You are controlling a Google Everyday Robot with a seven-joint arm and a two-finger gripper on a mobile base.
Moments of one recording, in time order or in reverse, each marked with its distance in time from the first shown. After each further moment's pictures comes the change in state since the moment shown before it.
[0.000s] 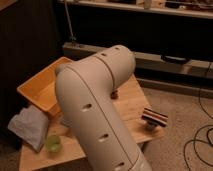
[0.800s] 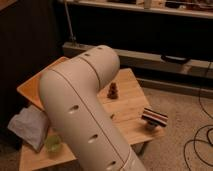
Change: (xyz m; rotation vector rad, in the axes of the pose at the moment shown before) arm 0.008 0.017 0.006 0.062 -0.057 -0.022
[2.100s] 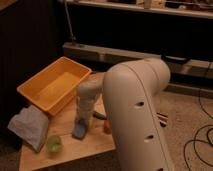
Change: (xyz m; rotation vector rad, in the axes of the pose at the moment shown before) arm -0.028 -0.054 0.067 -0.331 -0.008 0.007
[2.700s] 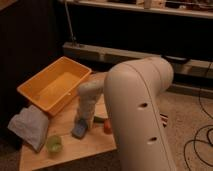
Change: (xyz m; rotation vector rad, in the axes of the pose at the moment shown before) arm -0.001 -0.003 -0.004 -0.010 -0.021 0.007
